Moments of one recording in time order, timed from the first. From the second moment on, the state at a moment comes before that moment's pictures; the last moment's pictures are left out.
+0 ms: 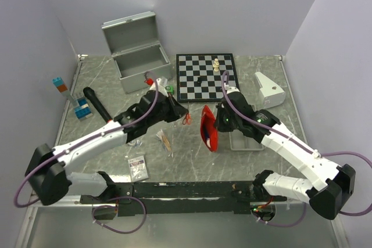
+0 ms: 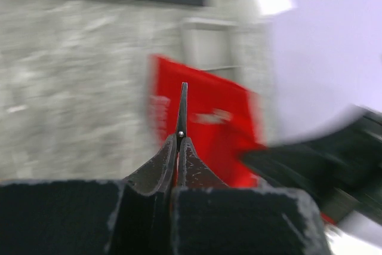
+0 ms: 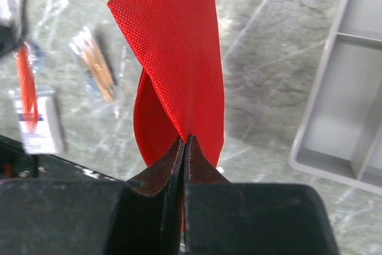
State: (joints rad) left arm -0.80 1.28 0.95 -0.12 -0.06 -0.94; right arm 0.69 1.07 0.99 -0.75 0.11 0.56
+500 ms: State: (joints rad) left arm -0.89 1.17 0.78 0.39 0.00 -1.01; right arm 0.66 1.13 1.09 -0.75 -0.06 0.70
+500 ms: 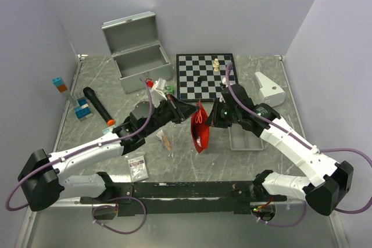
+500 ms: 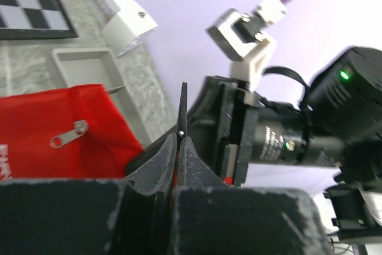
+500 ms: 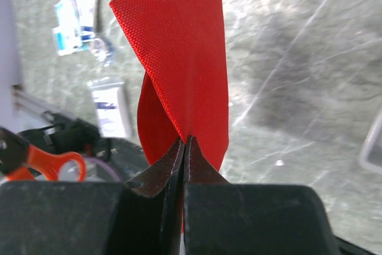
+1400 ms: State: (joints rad) left arm -0.96 1.18 0.59 0.51 -0.05 -1.01; right arm 0.61 1.07 1.09 -0.75 -0.19 0.78
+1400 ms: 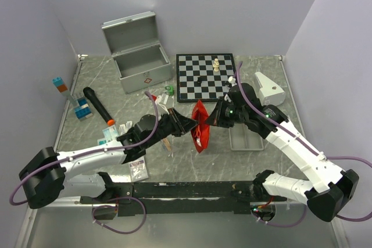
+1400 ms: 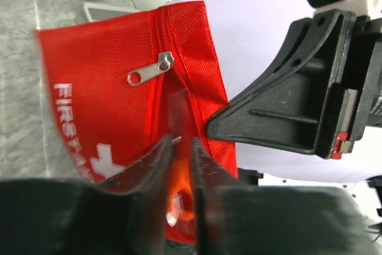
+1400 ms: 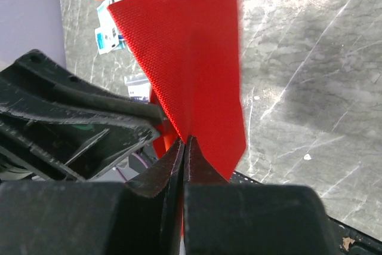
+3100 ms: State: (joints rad) left arm -0.33 1.42 0.81 -0.49 -0.36 -0.84; right arm 0.62 1.02 0.92 -0.69 0.04 0.53
